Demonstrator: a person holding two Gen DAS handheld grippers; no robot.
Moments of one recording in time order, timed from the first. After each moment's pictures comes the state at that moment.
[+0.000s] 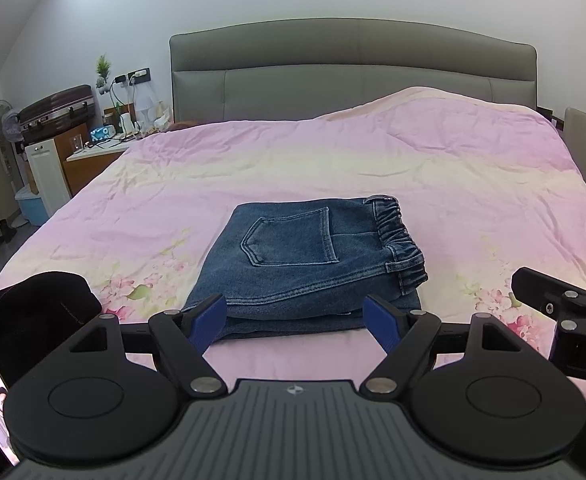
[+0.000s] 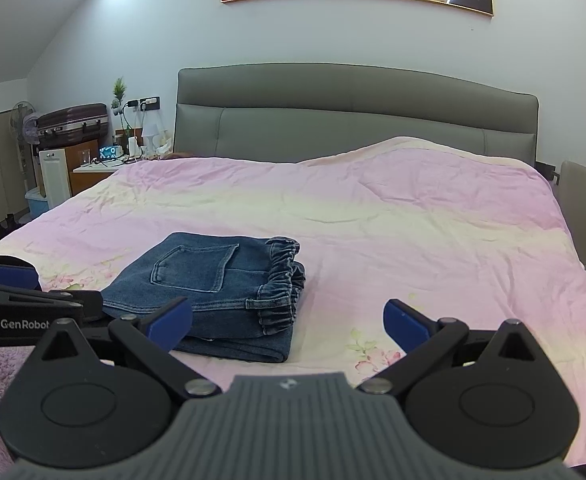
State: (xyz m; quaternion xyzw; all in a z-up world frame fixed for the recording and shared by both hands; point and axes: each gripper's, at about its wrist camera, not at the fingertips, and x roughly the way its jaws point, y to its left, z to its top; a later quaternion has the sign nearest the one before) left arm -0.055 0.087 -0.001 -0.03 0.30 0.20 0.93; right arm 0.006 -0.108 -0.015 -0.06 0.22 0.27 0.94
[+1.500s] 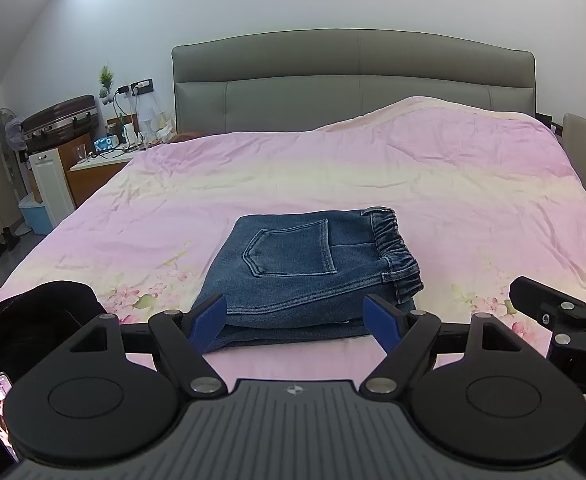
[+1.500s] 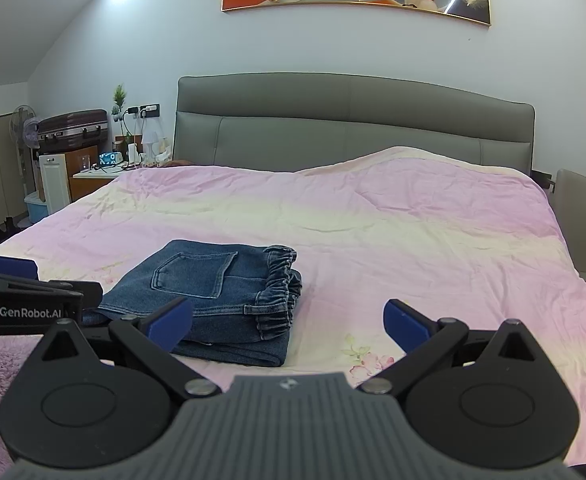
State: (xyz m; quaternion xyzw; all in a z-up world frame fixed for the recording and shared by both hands) left arm -0.062 0.081 0.009 -0.02 0.28 0.20 0.94; right arm -0.006 -0.113 -0.007 -0.06 0.20 0.27 0.94
